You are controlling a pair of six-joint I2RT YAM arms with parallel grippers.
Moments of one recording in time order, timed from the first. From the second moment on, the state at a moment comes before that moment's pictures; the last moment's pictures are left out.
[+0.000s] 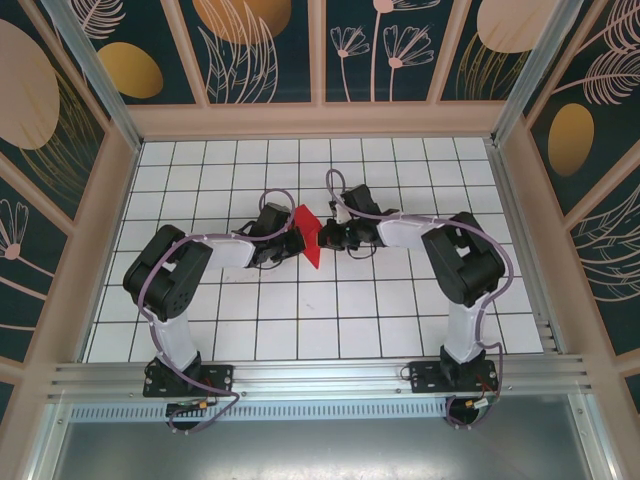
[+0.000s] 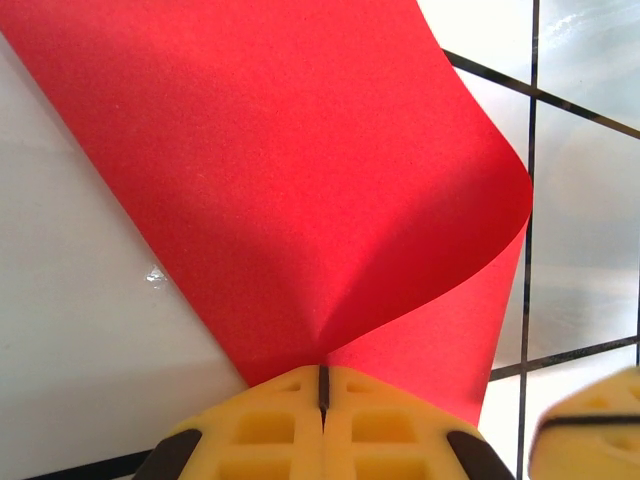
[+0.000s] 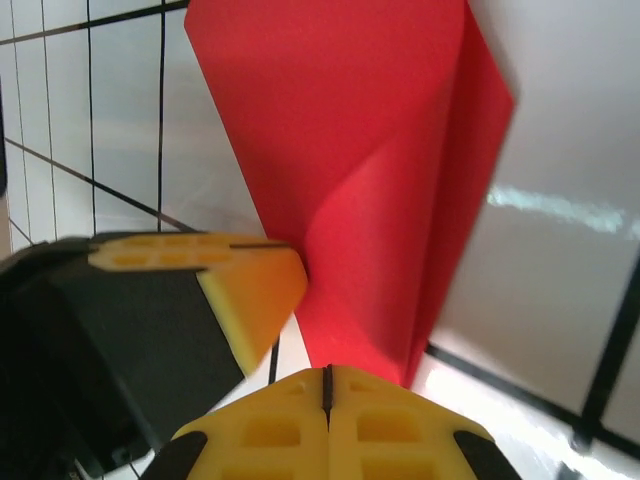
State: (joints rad) left arm -0.55 1.85 0.88 0.09 0.17 -0.81; right arm 0.58 1.93 1.12 -0.11 -0.52 0.63
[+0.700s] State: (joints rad) left arm -0.55 1.85 0.90 0.07 0.17 -0.79; right arm 0.58 2.05 1.22 -0.12 -0.47 0.65
